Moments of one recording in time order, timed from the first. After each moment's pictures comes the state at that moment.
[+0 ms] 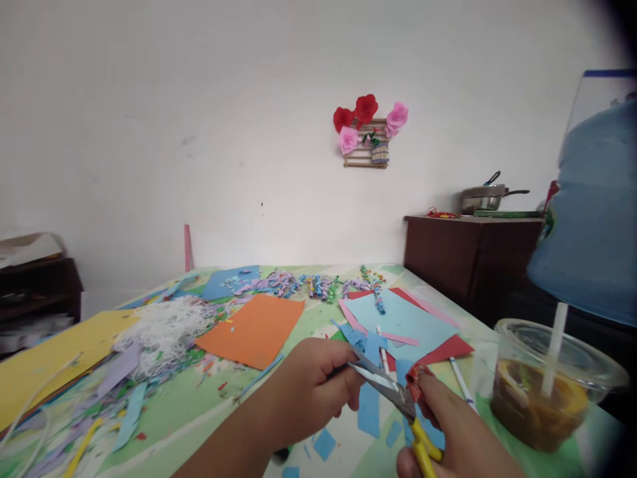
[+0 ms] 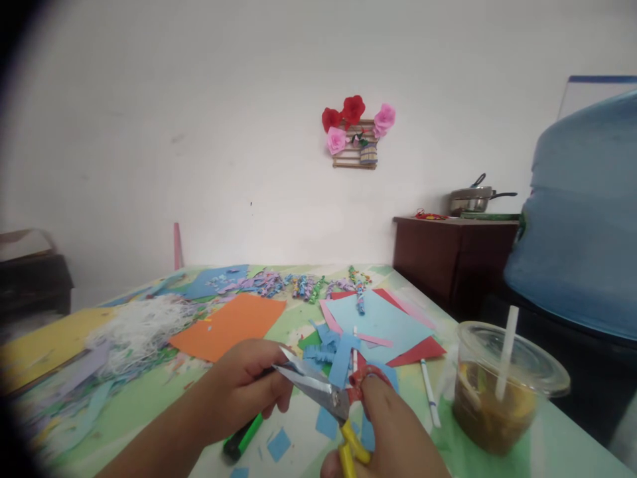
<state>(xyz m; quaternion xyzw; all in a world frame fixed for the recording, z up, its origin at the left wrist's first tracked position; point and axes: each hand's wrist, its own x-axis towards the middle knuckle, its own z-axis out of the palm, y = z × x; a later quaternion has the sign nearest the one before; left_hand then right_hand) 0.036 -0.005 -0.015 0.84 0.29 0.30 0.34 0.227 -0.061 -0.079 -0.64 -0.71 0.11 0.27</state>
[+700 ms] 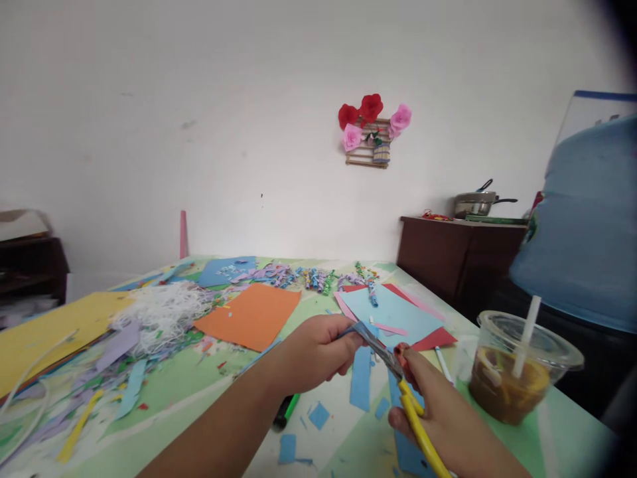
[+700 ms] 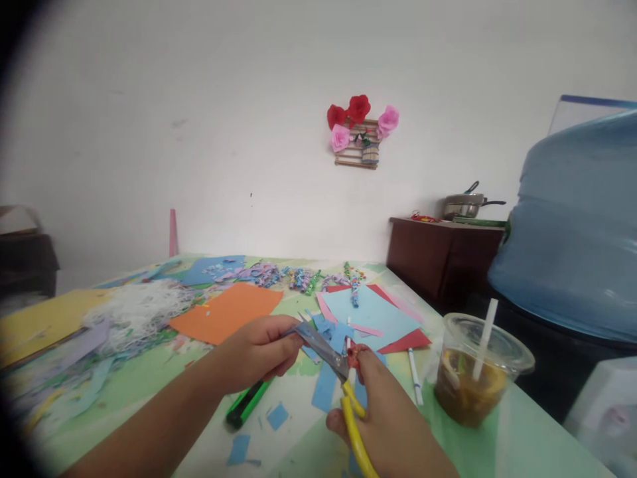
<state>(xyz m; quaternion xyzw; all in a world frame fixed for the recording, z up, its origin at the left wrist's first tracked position) 0.035 -0.002 -0.014 0.81 0.30 0.27 0.43 0.233 -0.059 -0.085 -0.62 -0.70 0.12 0.31</state>
